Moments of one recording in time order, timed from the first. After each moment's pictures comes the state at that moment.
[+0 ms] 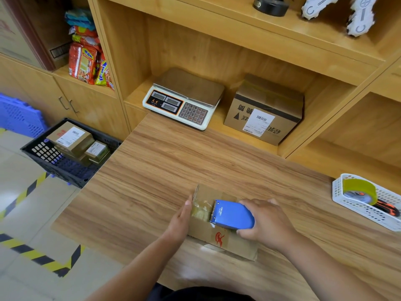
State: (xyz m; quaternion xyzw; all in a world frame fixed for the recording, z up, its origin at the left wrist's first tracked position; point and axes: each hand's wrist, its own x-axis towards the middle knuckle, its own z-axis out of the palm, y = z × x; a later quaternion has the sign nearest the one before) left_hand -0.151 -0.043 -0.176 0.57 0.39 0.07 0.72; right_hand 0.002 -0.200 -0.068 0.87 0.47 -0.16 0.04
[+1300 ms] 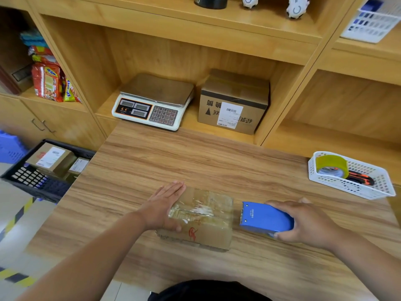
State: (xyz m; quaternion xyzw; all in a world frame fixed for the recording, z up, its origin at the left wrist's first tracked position) left_hand -0.105 -0.006 -0.166 0.97 0.05 -0.16 0.20; right_hand 0.077 -0.345 -0.053 0.88 0.42 -0.21 0.00
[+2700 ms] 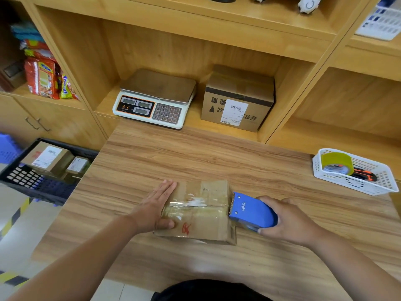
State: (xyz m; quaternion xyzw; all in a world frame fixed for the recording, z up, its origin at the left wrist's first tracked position) left_hand -0.138 0.035 -0.168 0.95 0.06 -0.12 0.29; right_hand 0.044 -0.291 -0.070 0.88 0.38 -0.25 -0.11
